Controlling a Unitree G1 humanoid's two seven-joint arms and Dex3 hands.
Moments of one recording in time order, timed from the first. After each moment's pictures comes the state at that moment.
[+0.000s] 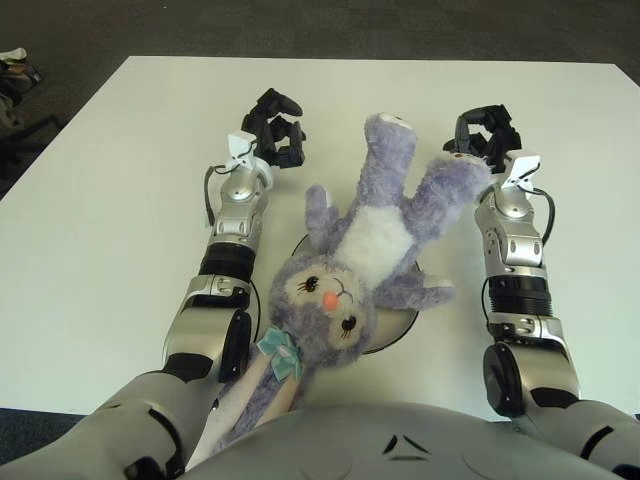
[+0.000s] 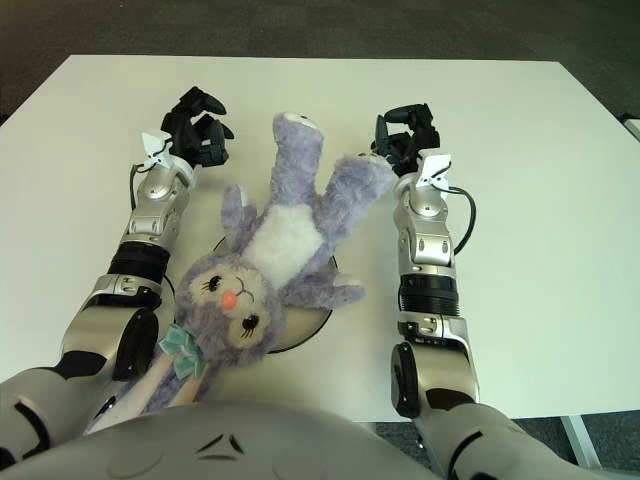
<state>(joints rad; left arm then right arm) -0.62 0.04 0.11 0.57 -0.09 -0.22 -0.04 -0.45 -0.11 -0.19 0.18 0.05 0.12 -0.11</state>
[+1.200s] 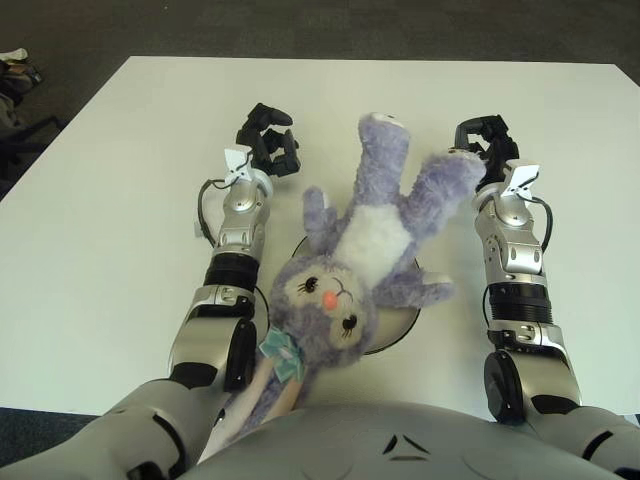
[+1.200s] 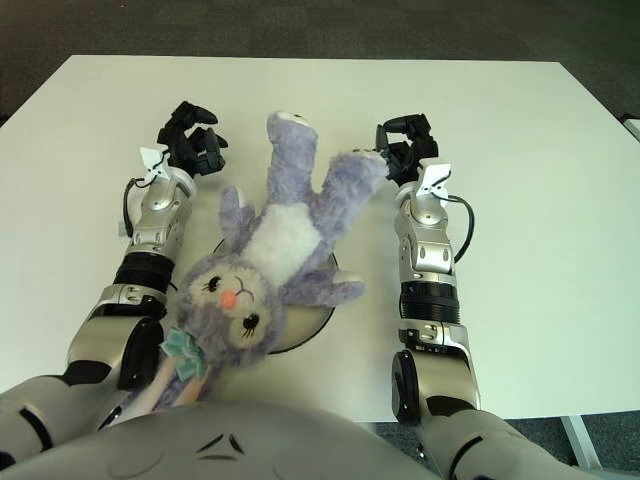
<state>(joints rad) -0.57 0.00 0.15 0.58 -0.11 -0.22 0.04 -0.41 -0.11 -0.19 0.19 0.07 0.11 -0.09</state>
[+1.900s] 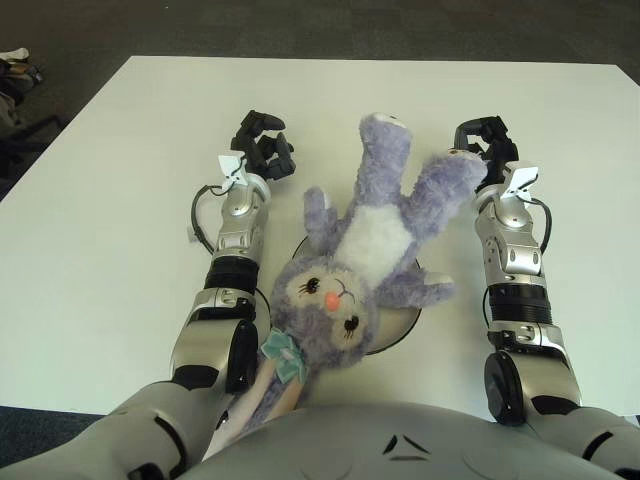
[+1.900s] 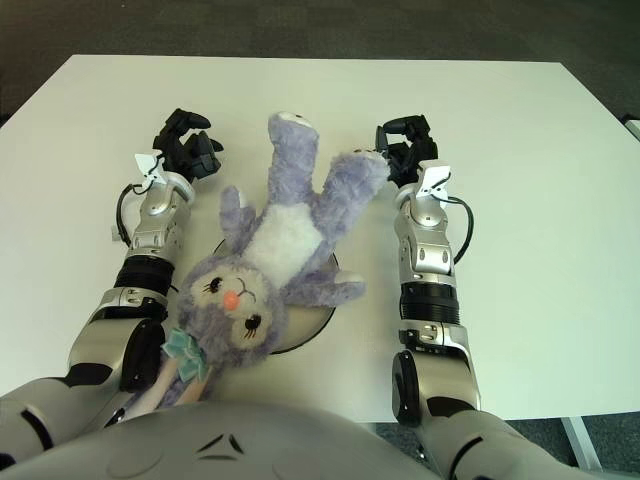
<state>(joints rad) -0.56 -0.01 0.19 0.60 -0.14 -0.22 0.05 -0.40 -0.11 -0.19 0.21 0.07 0.08 -0.08</state>
